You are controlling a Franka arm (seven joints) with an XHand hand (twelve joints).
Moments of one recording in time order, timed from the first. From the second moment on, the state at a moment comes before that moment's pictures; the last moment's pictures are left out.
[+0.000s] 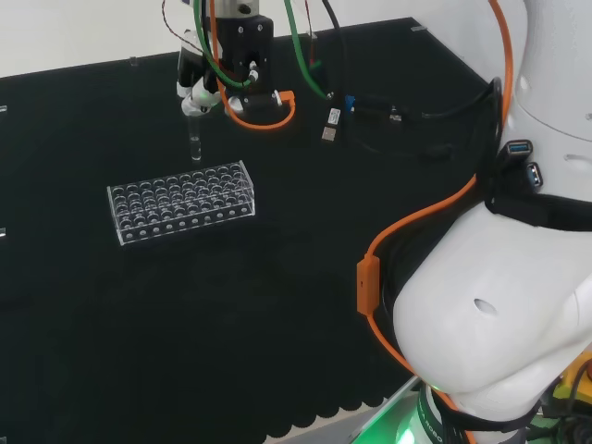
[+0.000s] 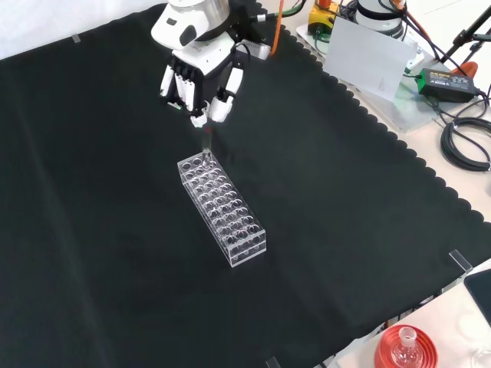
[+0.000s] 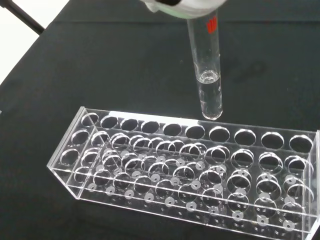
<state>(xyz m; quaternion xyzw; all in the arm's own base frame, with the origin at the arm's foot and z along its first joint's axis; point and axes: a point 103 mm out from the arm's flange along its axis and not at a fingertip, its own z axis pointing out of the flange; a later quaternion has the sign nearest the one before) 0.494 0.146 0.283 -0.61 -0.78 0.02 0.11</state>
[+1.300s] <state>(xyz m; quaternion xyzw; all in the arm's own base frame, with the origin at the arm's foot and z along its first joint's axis) 0.468 0.089 0.337 -0.65 -0.76 0.03 0.05</state>
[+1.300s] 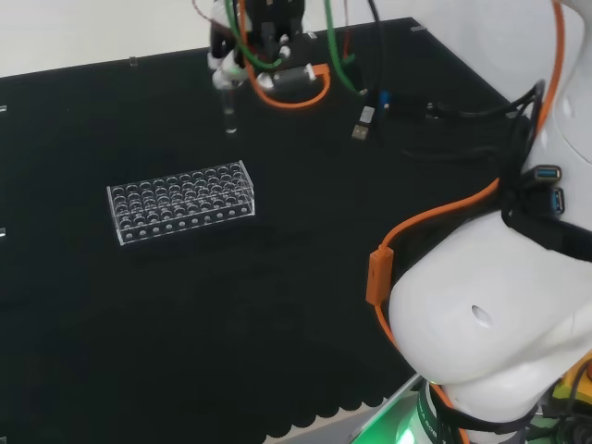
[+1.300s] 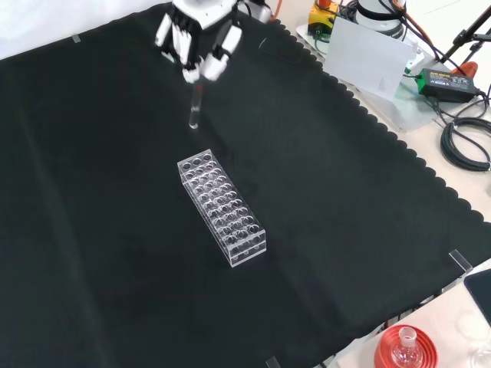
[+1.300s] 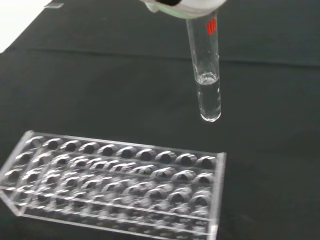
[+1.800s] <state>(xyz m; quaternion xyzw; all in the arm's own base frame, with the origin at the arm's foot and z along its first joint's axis) 0.467 0.081 0.352 -0.66 -0.75 0.03 0.03</state>
